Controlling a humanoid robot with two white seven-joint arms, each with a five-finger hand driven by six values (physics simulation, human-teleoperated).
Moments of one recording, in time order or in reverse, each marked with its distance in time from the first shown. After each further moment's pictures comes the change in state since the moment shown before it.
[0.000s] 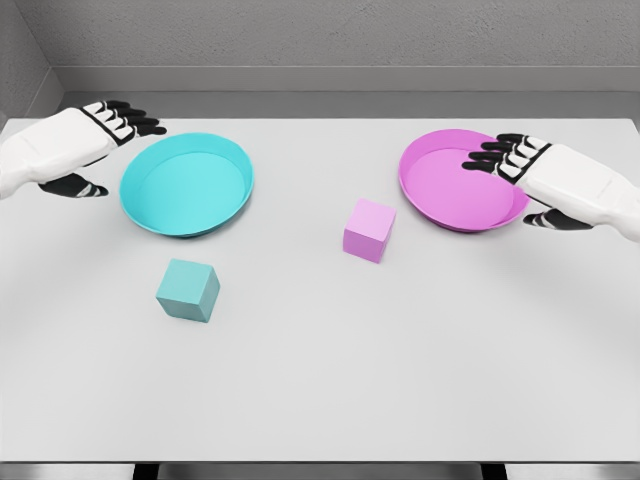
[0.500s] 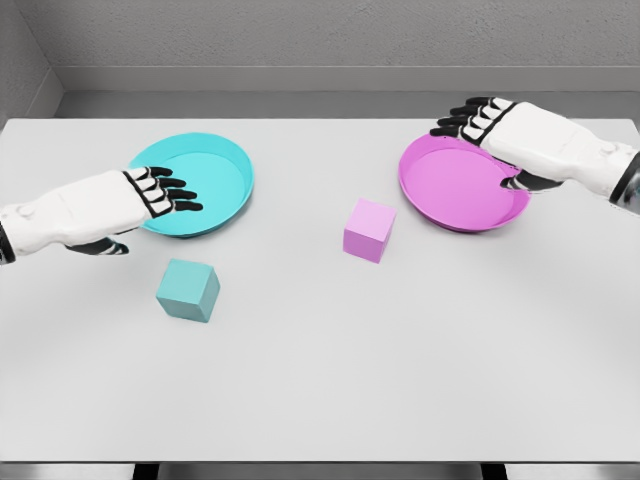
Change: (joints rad) left arm 0.135 0.093 -0.044 -0.254 -0.023 0.000 -0.042; right arm -0.241 0.090 0.115 -0.018 -0.007 0.112 0.217
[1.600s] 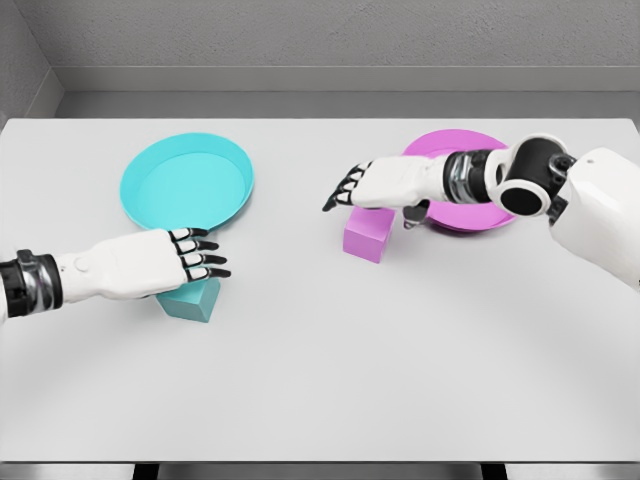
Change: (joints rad) left arm 0.049 -0.023 -0.093 -0.105 -0.236 0.000 -0.029; right arm -0.348 0.328 0.448 0.171 0.006 0.100 0.372
